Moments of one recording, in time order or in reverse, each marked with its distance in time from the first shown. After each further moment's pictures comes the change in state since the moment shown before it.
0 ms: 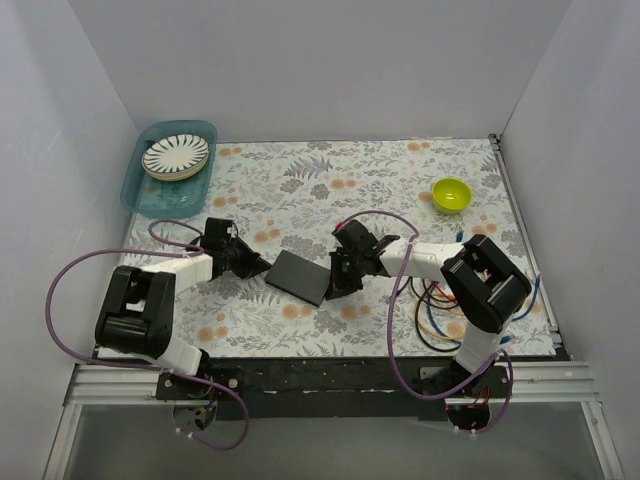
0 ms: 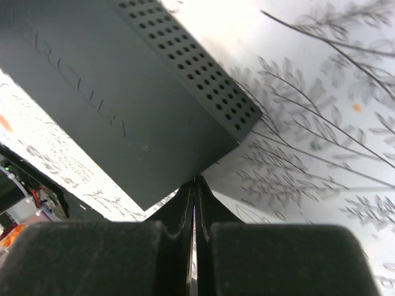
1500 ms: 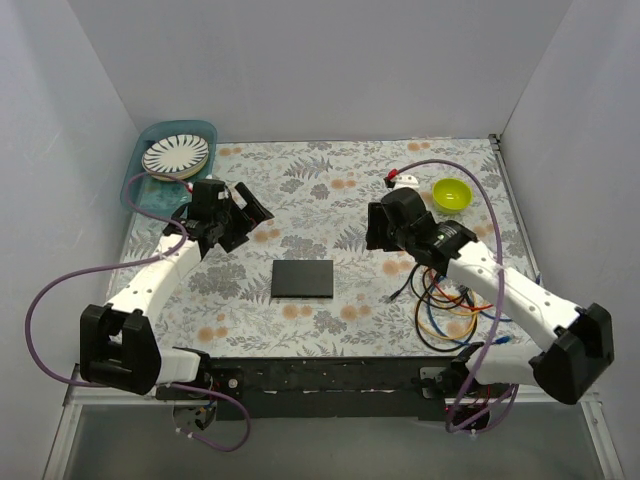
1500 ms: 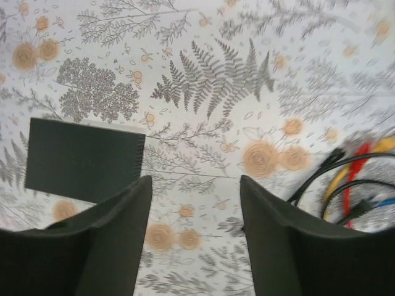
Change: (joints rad) left arm -0.044 -0.249 0.281 -0.352 -0.190 0.166; right arm -0.097 -0.479 0.102 -0.323 0.554 -0.206
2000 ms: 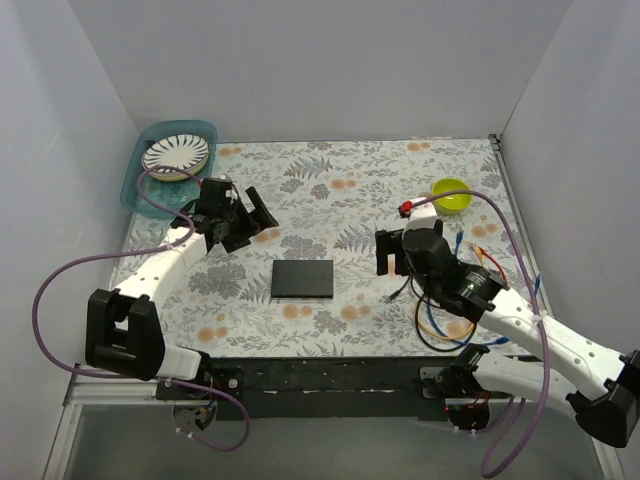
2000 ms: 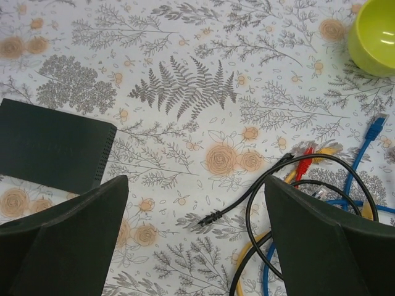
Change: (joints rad) left arm -0.013 0.072 0.061 -0.034 0.013 0.151; right arm 0.161 -0.349 -0.243 0.092 0.251 -0.173
